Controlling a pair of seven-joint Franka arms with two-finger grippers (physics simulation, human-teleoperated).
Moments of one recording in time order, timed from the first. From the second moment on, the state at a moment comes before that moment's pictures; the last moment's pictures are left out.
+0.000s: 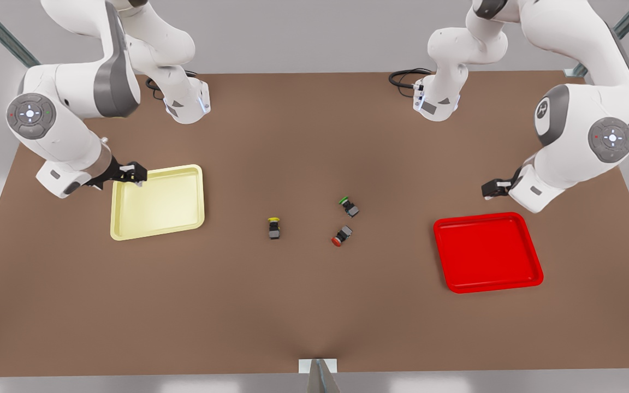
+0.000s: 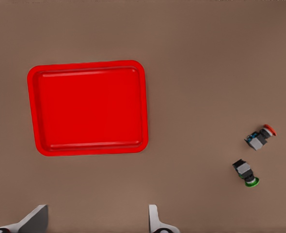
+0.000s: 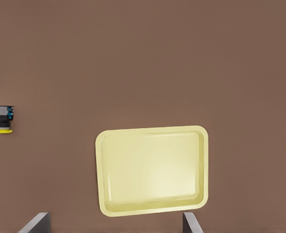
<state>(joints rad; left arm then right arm) -0.08 0.22 -0.02 -1.38 0.02 1.47 -0.12 0.10 0.11 0.06 -1.48 -0.10 1.47 0.04</state>
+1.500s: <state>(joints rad) -0.49 0.81 -0.04 -1.33 -0.04 2.02 0.18 0.54 0.79 0.04 -1.56 0.14 2.19 0.24</state>
